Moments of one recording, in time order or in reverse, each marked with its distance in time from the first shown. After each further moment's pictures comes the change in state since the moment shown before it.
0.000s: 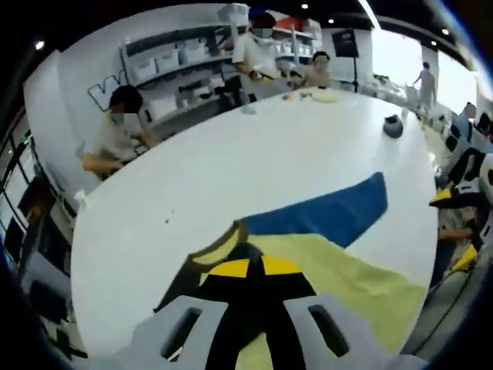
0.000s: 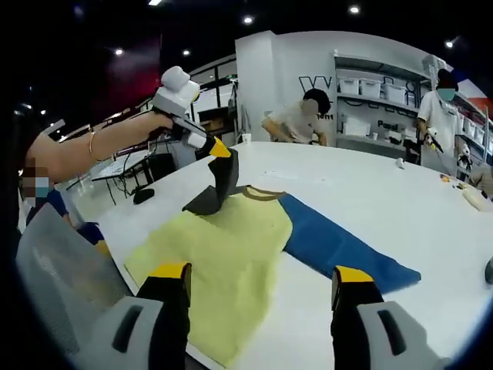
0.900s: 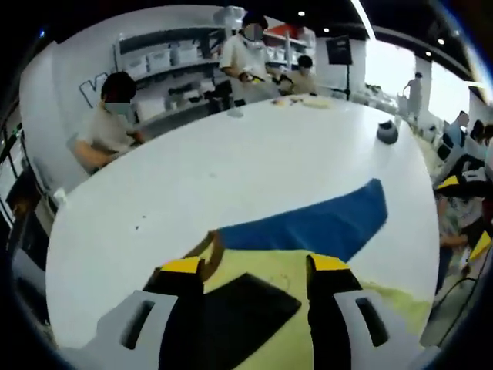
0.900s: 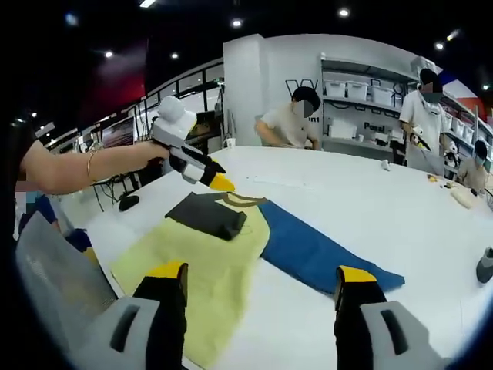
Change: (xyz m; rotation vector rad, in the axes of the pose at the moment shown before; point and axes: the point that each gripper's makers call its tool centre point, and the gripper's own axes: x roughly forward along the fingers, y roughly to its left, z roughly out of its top) left arm 0.032 -0.020 0.001 -0.033 -0.079 -0.063; right arm -0.002 -0.033 0.012 0.014 -0.022 -0.070
